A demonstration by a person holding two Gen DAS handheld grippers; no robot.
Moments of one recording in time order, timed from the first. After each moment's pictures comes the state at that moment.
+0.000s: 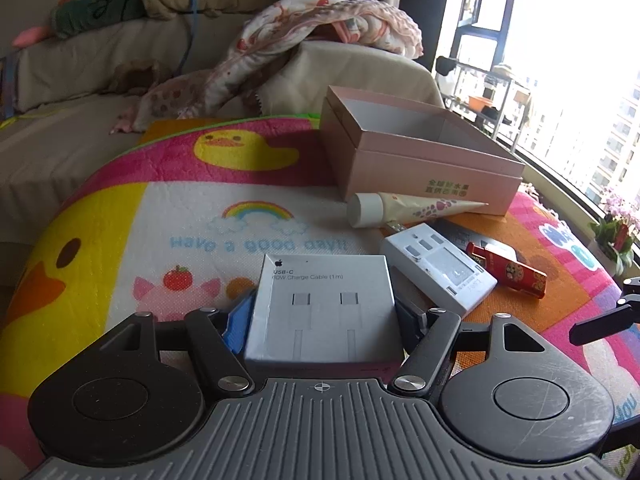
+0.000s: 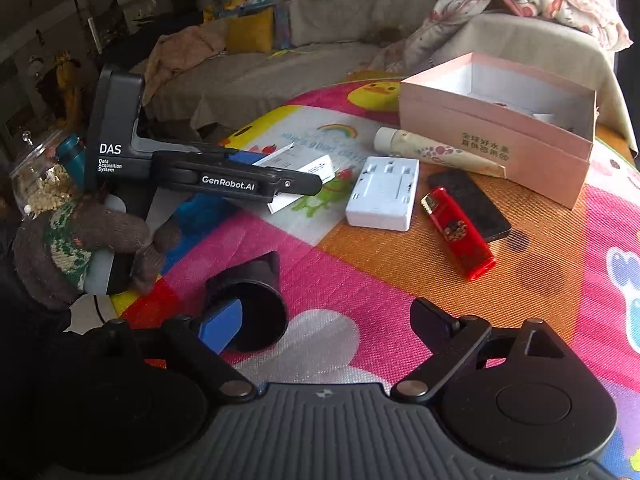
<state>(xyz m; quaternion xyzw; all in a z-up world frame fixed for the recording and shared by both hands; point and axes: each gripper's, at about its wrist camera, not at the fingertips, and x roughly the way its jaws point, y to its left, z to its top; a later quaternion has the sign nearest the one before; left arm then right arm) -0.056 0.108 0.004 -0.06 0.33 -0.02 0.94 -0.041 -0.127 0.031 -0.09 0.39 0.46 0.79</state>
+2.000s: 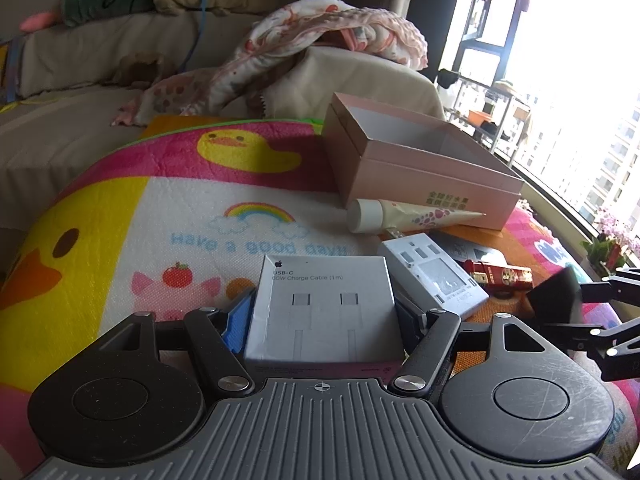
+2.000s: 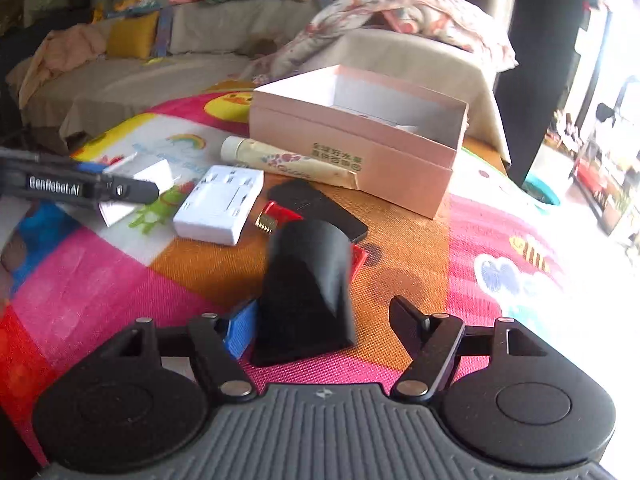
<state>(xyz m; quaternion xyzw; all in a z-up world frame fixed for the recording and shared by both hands) -0.058 0.116 0.003 -0.10 0.32 -0.02 0.94 -0.020 -0.140 0.024 -0.11 0.35 0.27 0.89</state>
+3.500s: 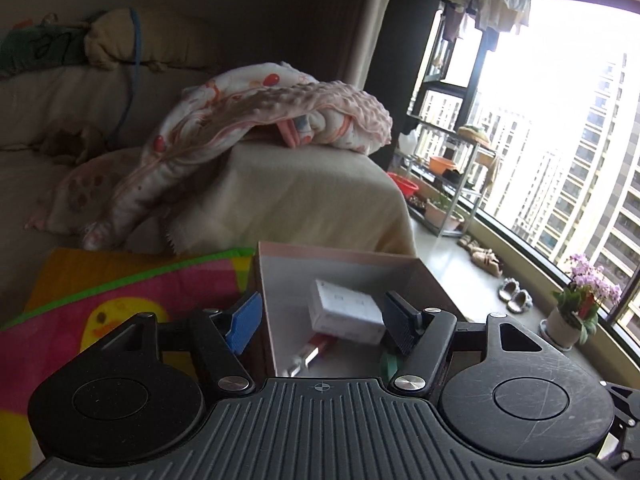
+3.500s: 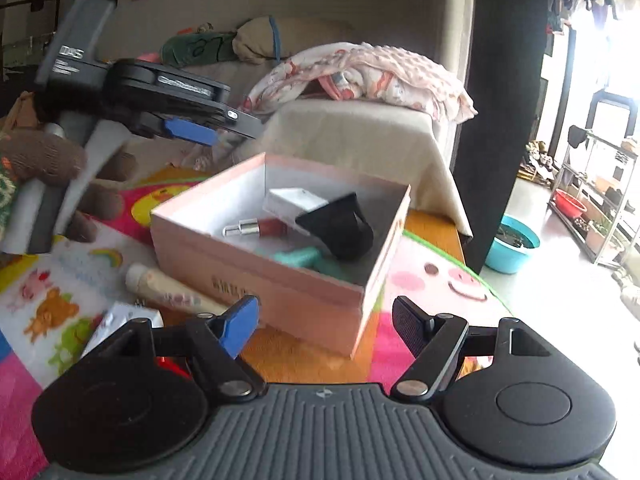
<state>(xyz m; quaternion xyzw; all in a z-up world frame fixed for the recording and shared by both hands) 0.099 0.093 0.079 -0.11 0.25 -0.08 0.96 0.059 -0.159 0.038 -0.10 0.28 0.22 0.93</state>
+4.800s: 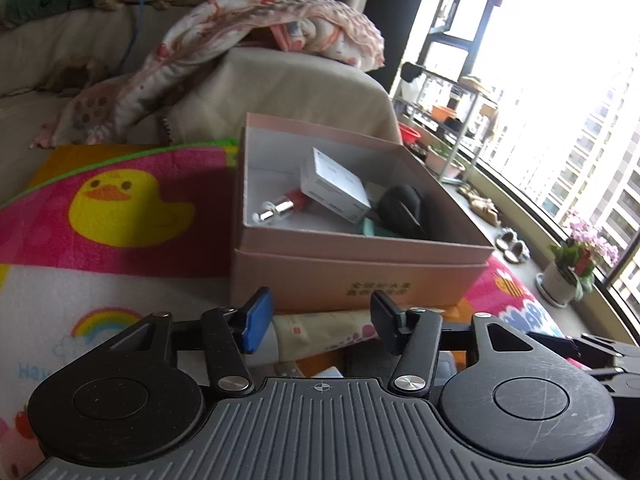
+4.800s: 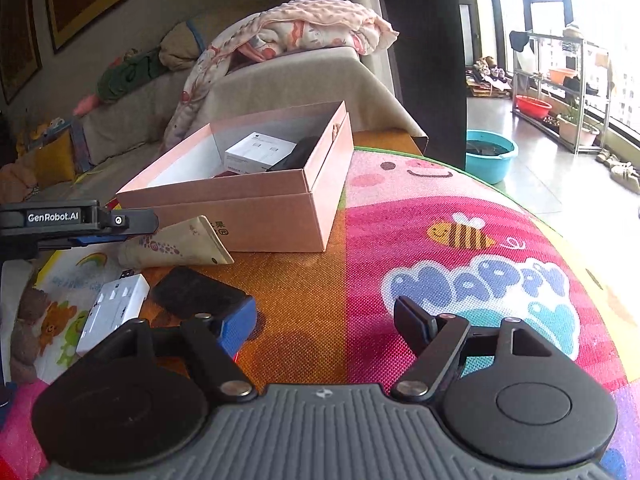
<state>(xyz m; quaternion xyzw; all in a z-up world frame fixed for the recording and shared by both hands) 0.055 0.060 0.025 -0.11 0.33 -0.09 0.93 0.045 -0.194 0.006 0.04 0.34 0.17 0.93</state>
